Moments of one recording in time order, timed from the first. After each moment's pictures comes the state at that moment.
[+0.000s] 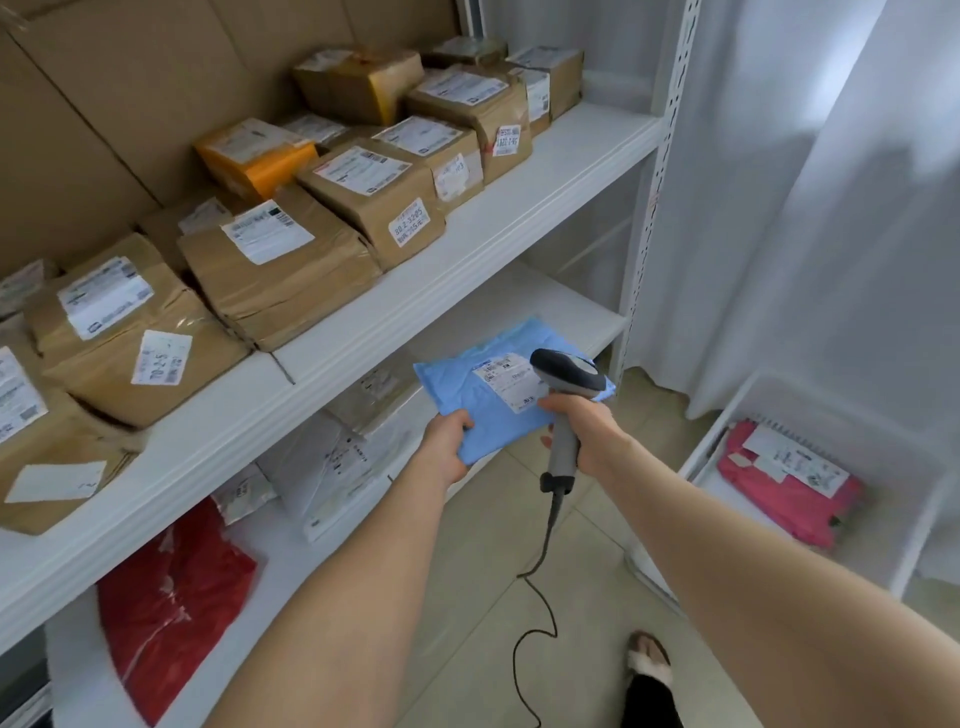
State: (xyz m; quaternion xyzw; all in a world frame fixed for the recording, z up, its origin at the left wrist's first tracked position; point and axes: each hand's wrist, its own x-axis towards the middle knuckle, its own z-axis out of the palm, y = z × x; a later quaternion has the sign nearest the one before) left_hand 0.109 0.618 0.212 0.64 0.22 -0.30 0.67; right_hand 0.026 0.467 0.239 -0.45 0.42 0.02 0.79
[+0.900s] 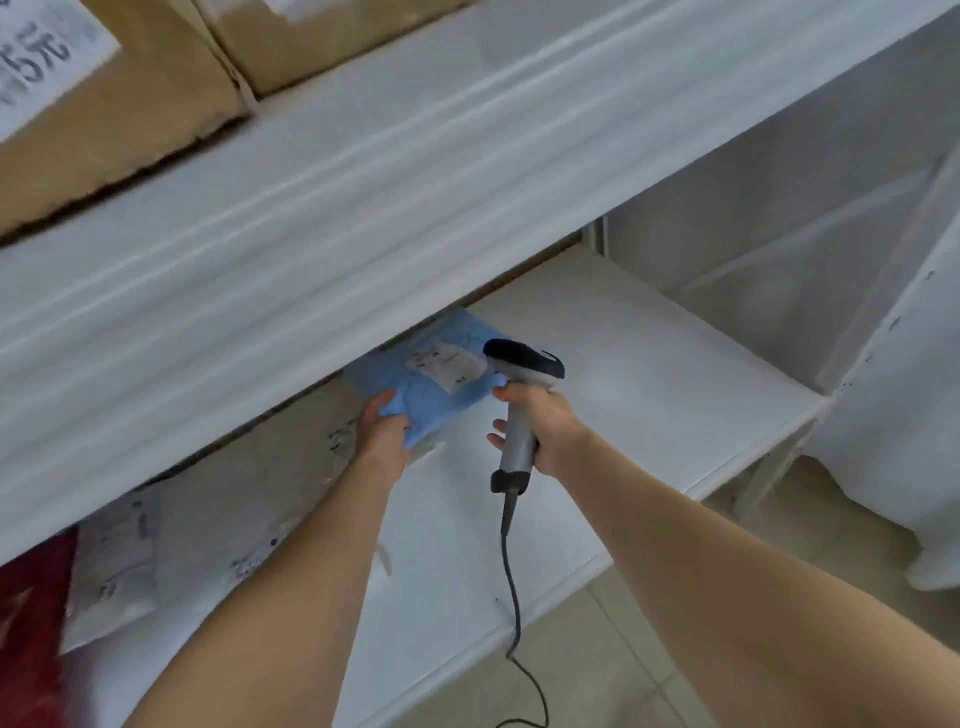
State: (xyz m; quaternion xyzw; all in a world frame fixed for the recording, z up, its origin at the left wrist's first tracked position) left_hand 0.449 0.592 -0.033 0.74 0.24 -0.06 0.62; right_hand 0.393 0.403 -0.010 -0.43 0.29 0.16 0.84
